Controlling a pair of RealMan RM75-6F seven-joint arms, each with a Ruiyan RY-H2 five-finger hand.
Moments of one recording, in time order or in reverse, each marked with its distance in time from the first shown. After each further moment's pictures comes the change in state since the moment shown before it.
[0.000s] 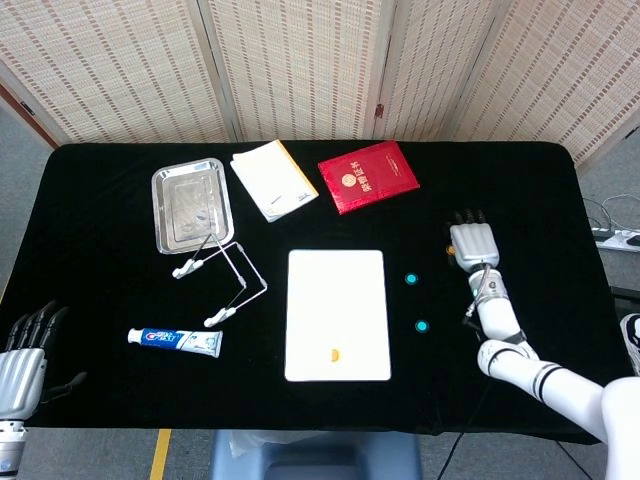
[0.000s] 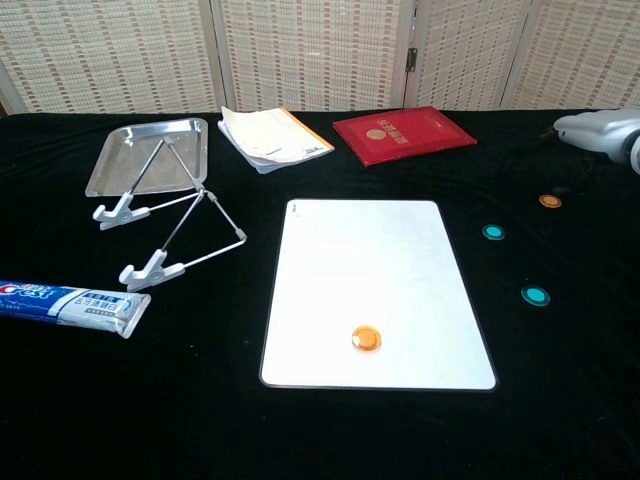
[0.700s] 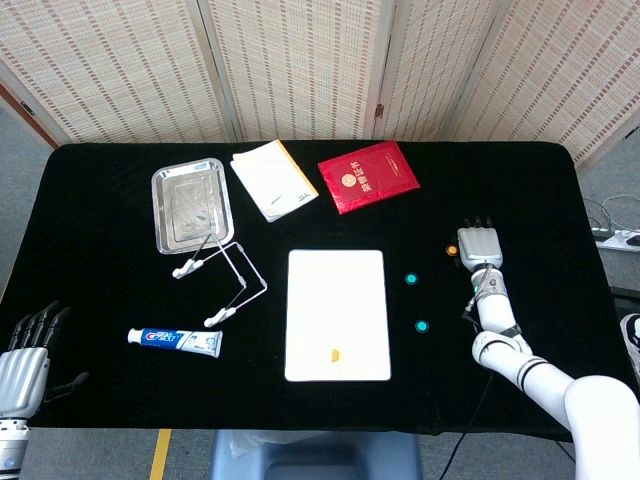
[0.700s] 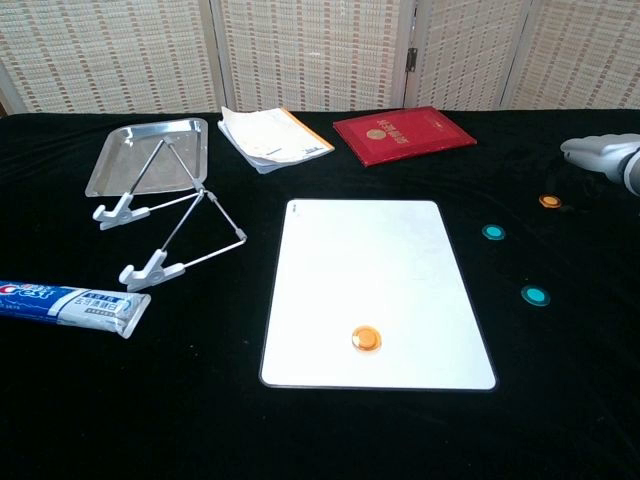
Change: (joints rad) left arm -0.005 -0.006 -0.003 -0.002 -0.008 -0.012 0.015; right arm 0.031 -0.126 -0.011 0.258 0.036 -0.104 0.059
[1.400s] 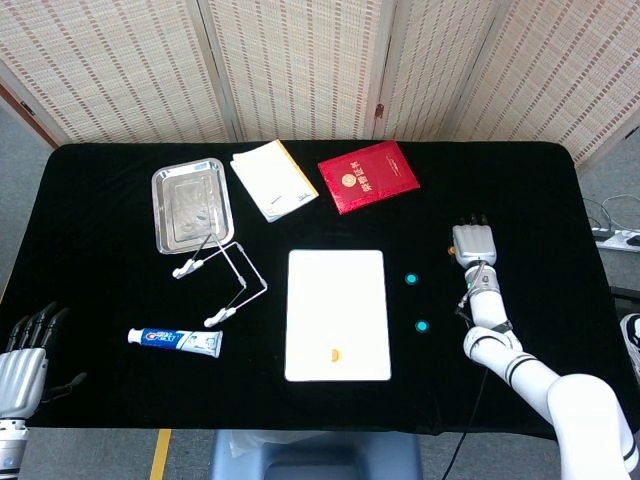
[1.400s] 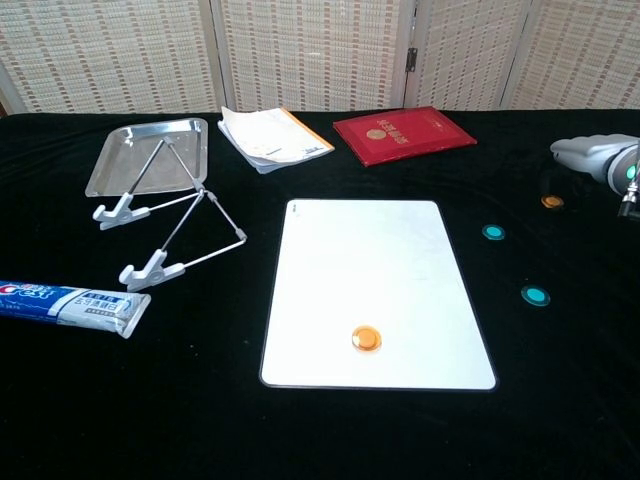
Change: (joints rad) left arm 0.002 -0.006 0.001 0.018 -0.013 -0.010 -0.008; right arm 0.028 -0.059 0.019 0.092 0.013 -0.022 -0.028
